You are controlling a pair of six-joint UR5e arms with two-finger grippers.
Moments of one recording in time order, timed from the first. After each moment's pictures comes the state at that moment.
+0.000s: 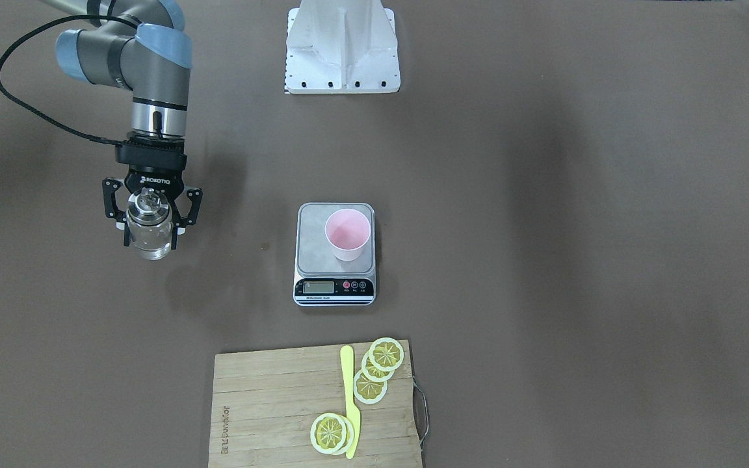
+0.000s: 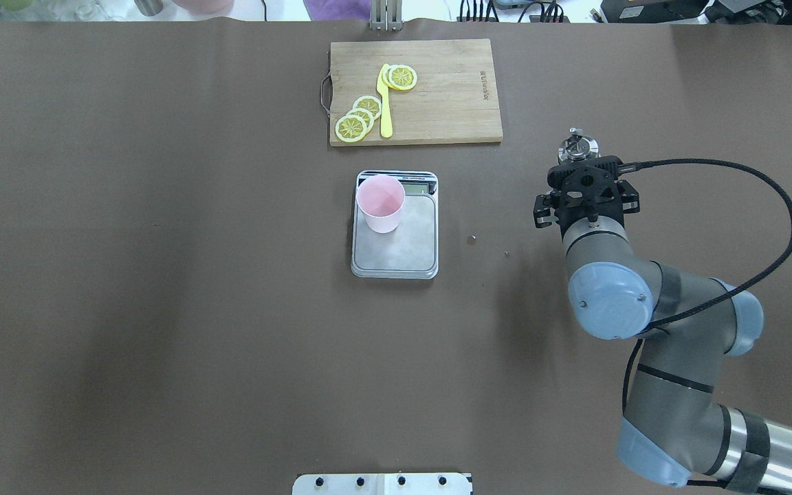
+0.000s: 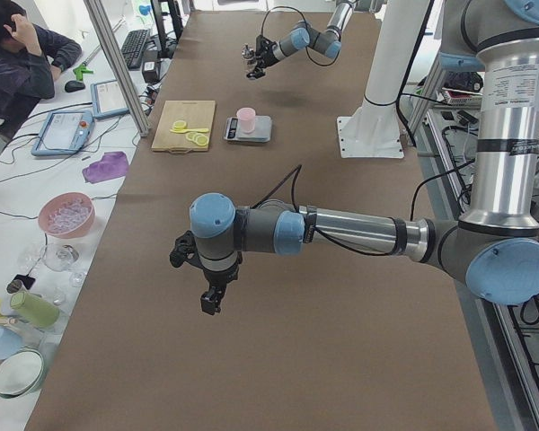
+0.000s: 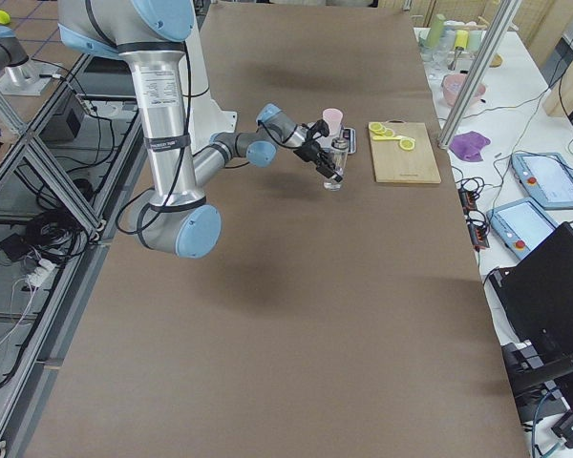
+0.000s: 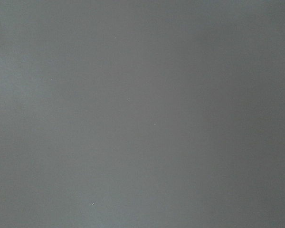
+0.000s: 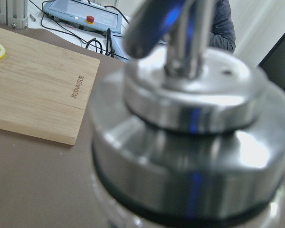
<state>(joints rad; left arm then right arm) -1.59 -1.57 -1.69 -1.51 -2.30 0.33 0.44 -1.31 1.87 -1.38 0.93 1.06</state>
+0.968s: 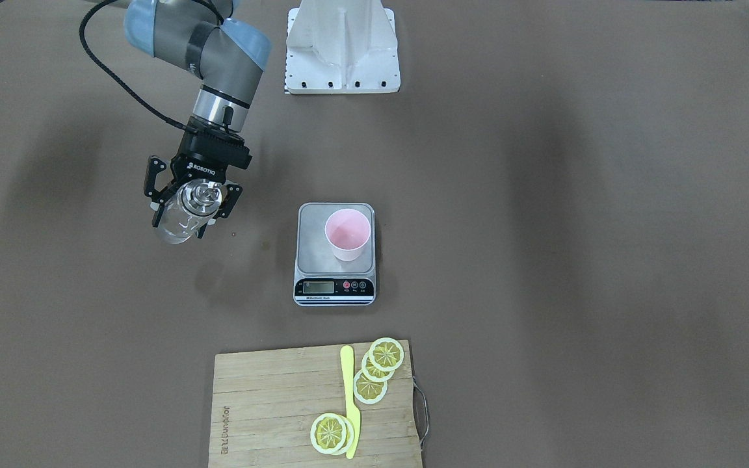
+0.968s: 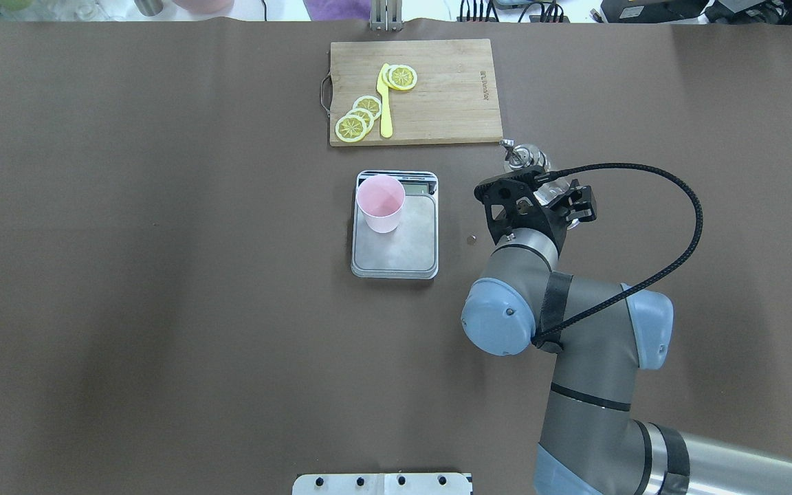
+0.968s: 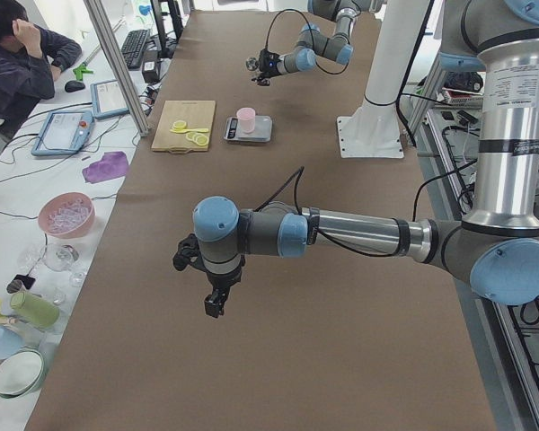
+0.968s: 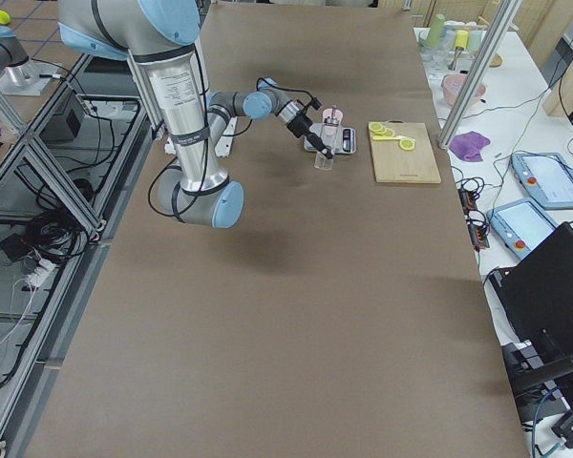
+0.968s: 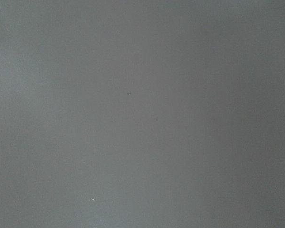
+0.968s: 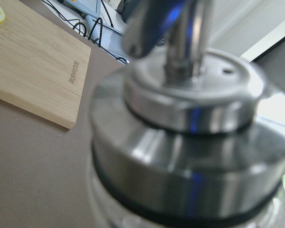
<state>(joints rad) -1.59 -1.55 -1.69 -1.51 -2.30 0.32 0.33 -1.06 1.86 -2.06 0.79 1.18</state>
